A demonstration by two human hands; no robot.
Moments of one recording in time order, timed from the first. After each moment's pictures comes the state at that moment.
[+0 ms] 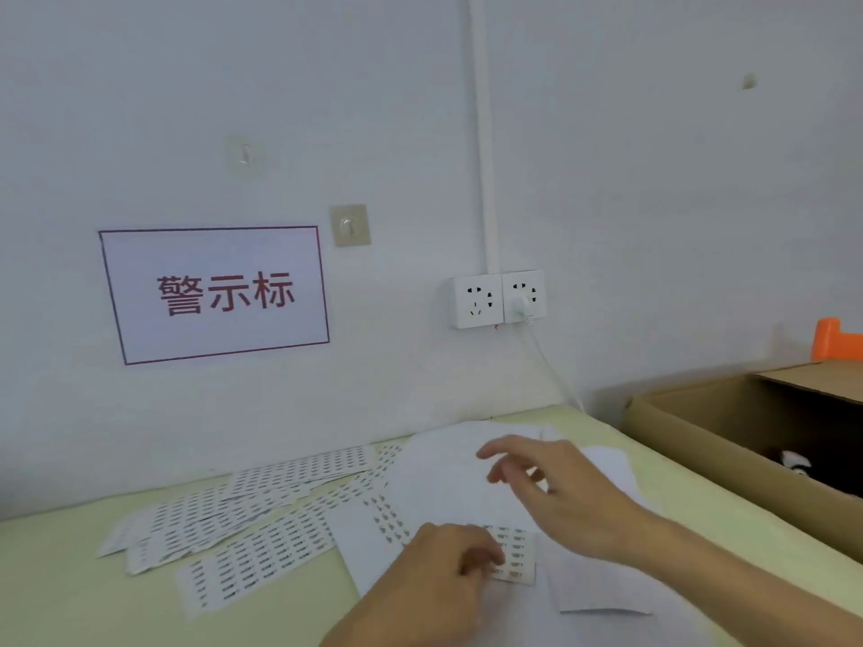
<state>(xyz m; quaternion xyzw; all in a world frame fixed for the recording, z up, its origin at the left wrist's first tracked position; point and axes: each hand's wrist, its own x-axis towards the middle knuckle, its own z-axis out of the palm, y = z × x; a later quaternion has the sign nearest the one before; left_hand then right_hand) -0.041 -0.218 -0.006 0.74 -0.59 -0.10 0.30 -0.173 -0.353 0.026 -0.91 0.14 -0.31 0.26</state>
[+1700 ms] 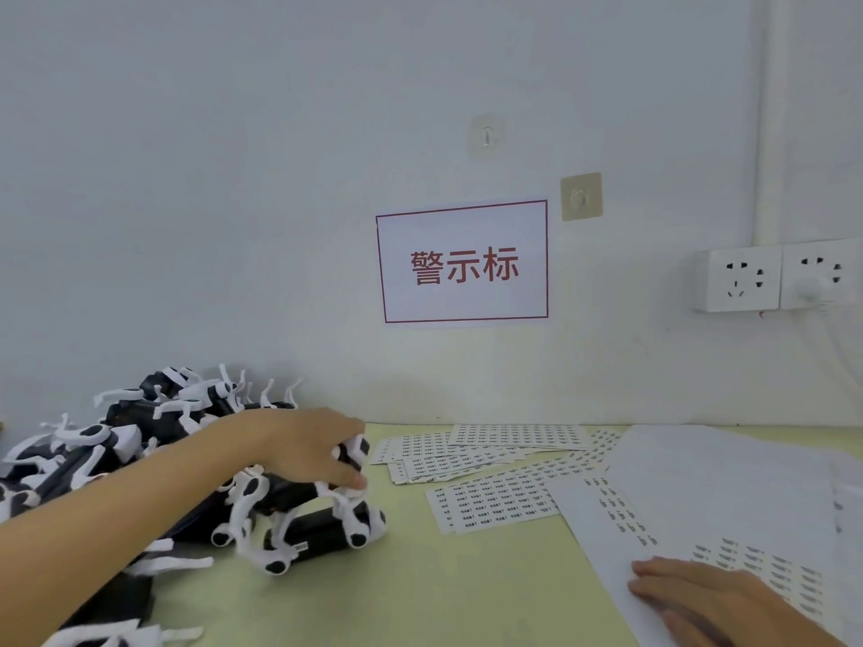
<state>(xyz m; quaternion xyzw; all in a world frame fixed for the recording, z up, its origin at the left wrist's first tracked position) 0.142 0.021 0.110 0.92 -0.38 -0.07 -0.07 -0.104 -0.293 -0.045 -0.91 -0.09 -0.41 -0.01</state>
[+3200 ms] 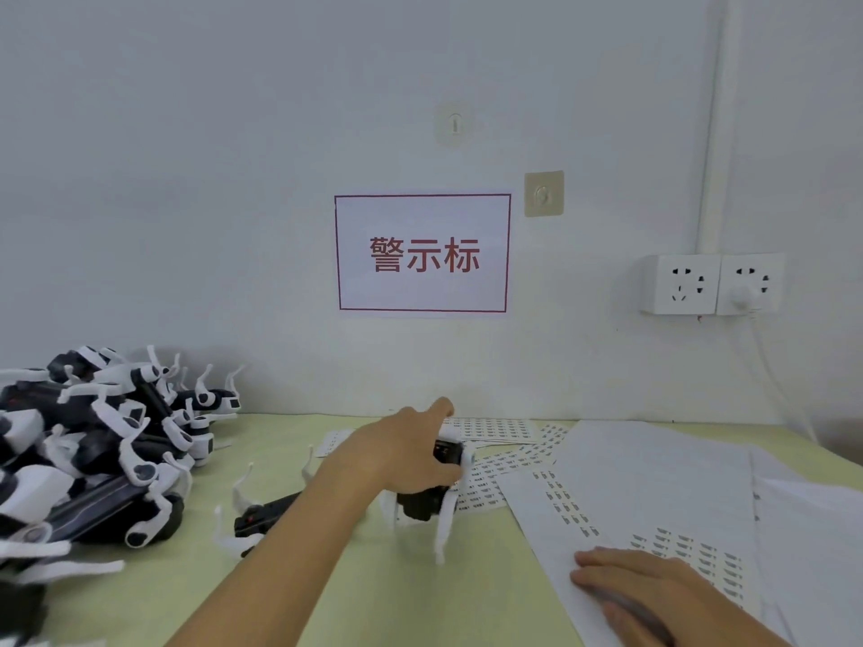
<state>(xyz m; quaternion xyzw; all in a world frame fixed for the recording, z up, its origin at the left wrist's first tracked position) 0.086 -0.101 0.066 0.91 -0.42 -0.01 0.08 -0.120 -0.296 -0.043 -0.95 -0.05 -0.31 0.05</state>
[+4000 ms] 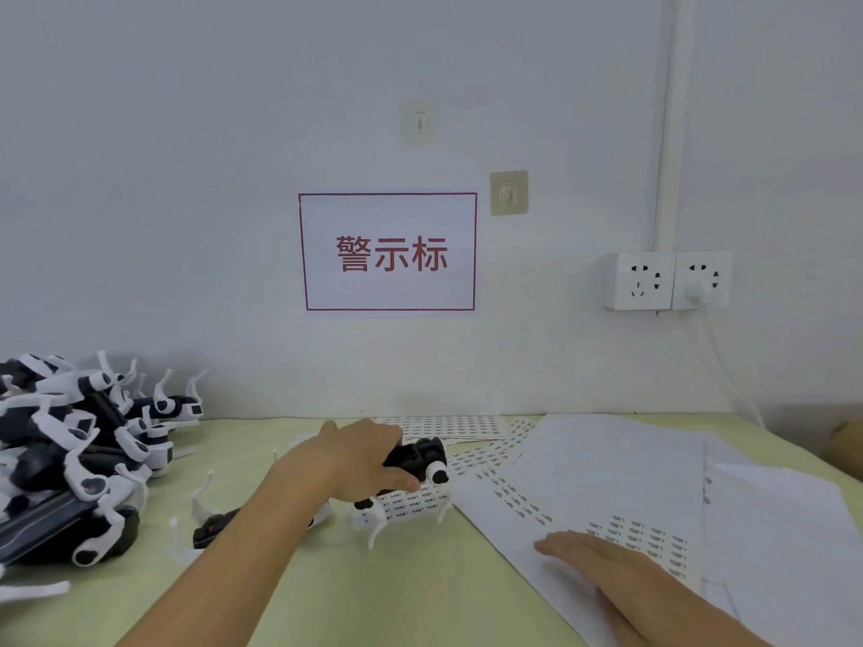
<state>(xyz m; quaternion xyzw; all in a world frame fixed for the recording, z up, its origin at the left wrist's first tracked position) 0.098 -0.097 0.061 0.91 -0.40 -0.03 -0.01 -0.121 -0.309 -0.053 -0.98 -0.04 -0.21 0.03</state>
